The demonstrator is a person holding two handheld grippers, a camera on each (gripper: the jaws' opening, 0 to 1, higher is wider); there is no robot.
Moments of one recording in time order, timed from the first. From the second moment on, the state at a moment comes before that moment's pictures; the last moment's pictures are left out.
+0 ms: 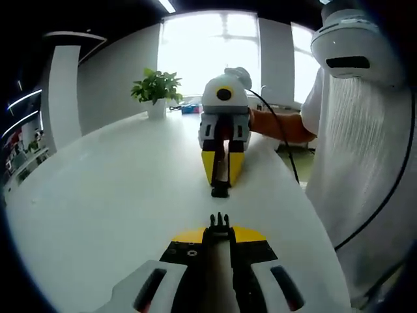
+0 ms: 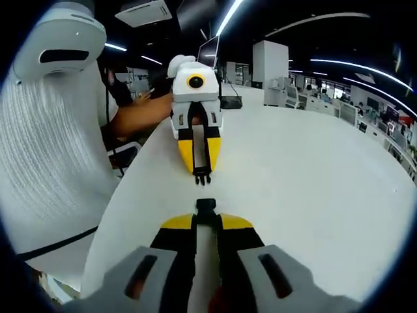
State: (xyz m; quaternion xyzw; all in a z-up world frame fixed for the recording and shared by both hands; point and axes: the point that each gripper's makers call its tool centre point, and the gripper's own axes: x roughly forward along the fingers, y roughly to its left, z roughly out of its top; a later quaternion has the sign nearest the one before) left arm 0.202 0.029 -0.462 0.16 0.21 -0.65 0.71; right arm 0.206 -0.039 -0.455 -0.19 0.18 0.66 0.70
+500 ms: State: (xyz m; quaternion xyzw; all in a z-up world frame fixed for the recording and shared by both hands) left arm 0.202 0.024 -0.461 0.16 0.21 -0.65 0.71; right arm 0.196 -0.028 -0.454 -0.19 0.18 0.66 0.70
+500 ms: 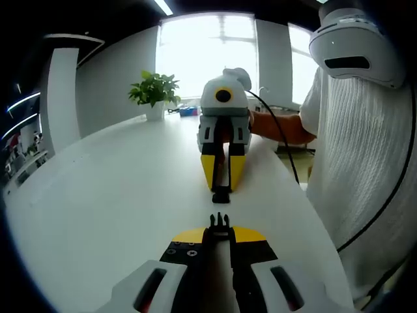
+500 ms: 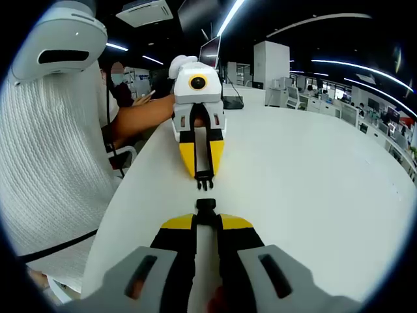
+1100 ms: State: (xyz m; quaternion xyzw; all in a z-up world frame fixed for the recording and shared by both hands) left arm 0.201 0.015 -0.462 0.15 0.20 -0.66 0.71; right arm 0.206 -0.029 -0.454 -0.18 0.18 0.67 0.70
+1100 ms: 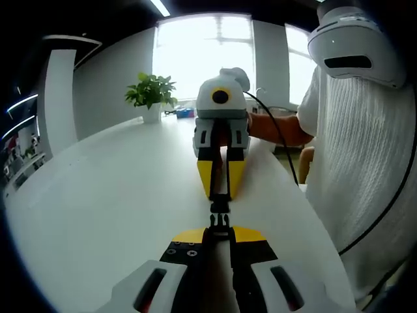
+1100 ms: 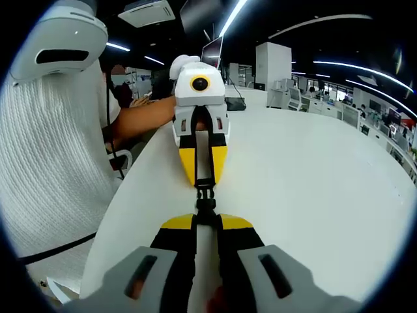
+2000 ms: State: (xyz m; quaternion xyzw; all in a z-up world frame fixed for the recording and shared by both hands) left arm 0.200 0.010 -0.461 0.15 0.18 -0.67 0.70; right arm 0.207 -0.024 -0.456 -0.18 0.17 0.68 0.69
